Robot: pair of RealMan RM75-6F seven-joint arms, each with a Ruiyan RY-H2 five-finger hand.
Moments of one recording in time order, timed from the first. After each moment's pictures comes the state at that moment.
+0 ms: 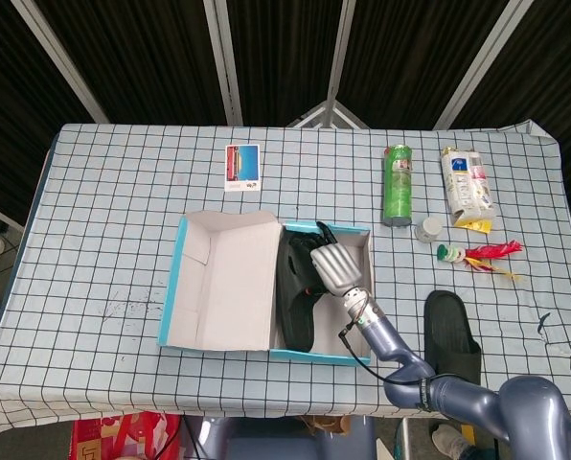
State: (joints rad) left arm 0.02 -1.02 -0.16 -1.62 1.21 1.51 -0.02; right arm 0.78 -1.81 0.22 -1.12 -1.31 0.92 0.04
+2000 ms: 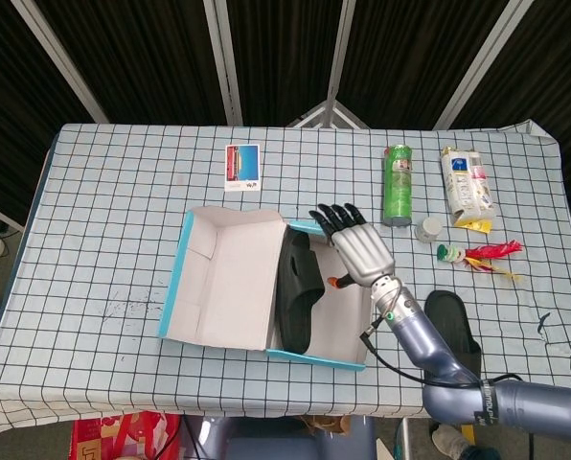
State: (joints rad) left arm 0.03 -1.01 -0.16 -1.63 1.23 1.51 -0.06; right arm 0.82 -1.28 0.30 -1.87 -0.84 1.01 -0.54
